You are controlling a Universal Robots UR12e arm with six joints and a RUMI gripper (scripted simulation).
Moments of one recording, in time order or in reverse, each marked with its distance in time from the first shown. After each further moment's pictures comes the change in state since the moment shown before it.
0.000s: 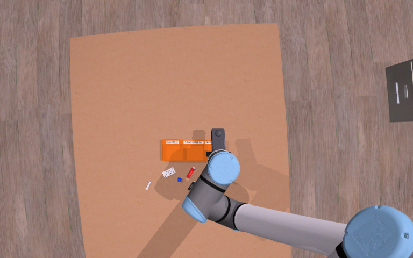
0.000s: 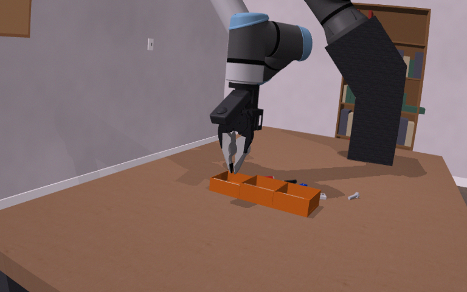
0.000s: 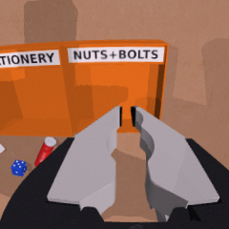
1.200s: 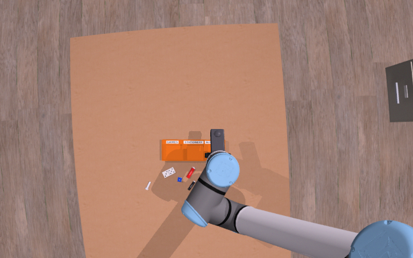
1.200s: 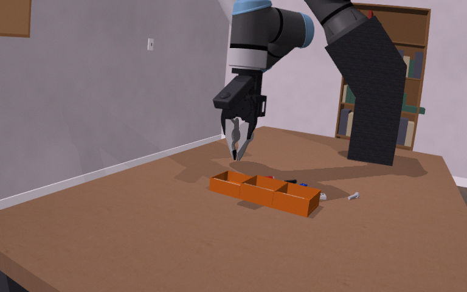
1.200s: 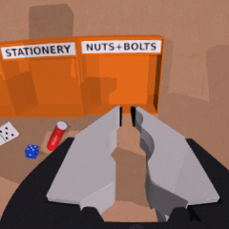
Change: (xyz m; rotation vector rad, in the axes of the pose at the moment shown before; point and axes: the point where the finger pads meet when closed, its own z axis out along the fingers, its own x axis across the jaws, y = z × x) arm -0.005 0.002 -0.035 -0.004 0.000 0.004
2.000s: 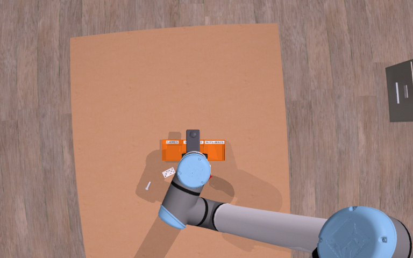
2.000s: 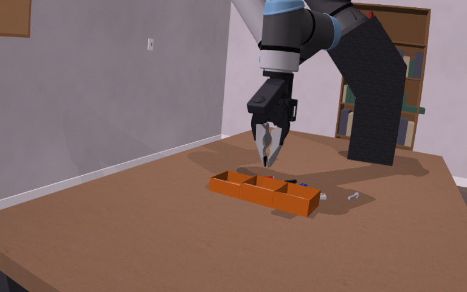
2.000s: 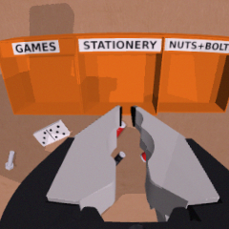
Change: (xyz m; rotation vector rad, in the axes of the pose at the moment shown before) arm -0.082 0.004 0.000 -0.001 -0.003 -0.008
